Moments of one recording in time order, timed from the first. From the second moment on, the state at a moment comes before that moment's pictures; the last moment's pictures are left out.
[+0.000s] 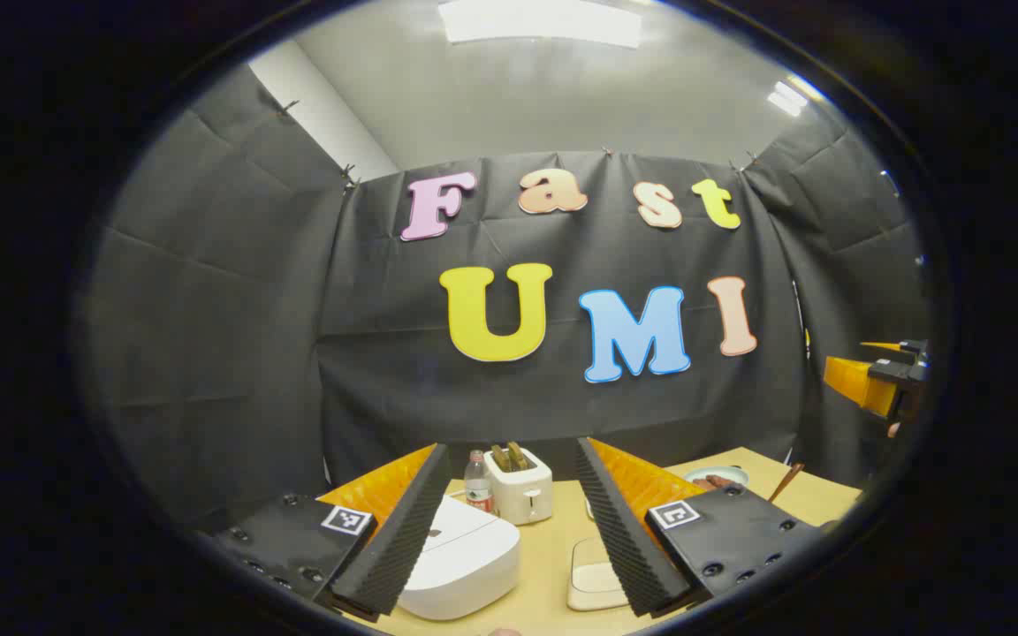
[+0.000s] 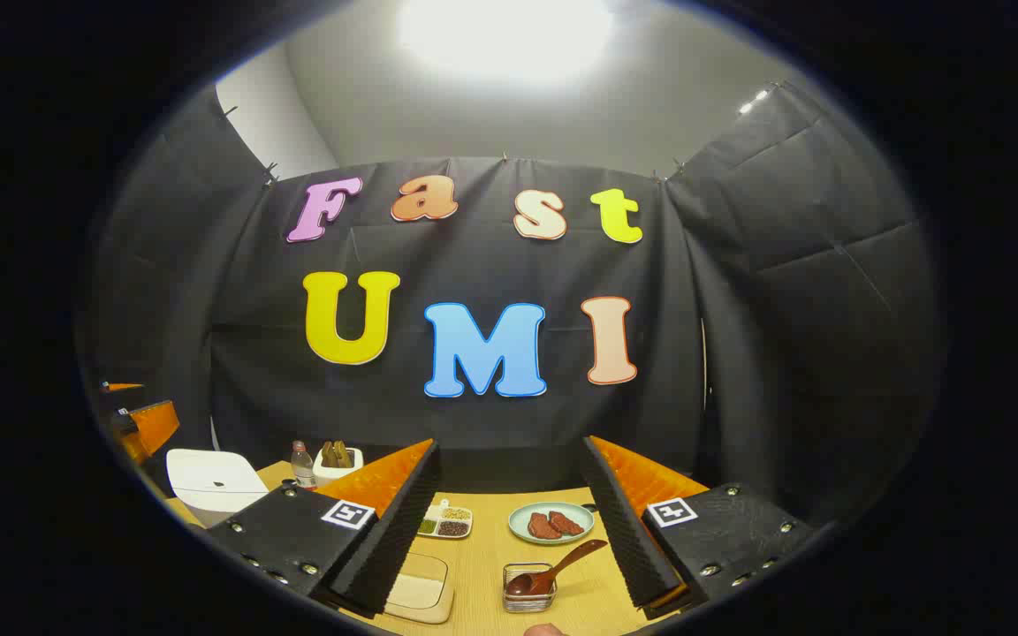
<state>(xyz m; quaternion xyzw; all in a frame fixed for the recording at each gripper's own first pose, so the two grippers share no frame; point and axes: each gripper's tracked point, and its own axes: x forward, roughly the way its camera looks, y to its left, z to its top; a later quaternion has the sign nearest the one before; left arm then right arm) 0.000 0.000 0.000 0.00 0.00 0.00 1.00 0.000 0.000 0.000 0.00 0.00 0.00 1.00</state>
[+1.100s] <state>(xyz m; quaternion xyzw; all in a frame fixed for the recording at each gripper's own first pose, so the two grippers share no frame) 0.006 0.000 0.001 0.01 0.00 0.02 1.00 0.005 -0.013 -0.001 -0.01 0.00 0.00 1.00</state>
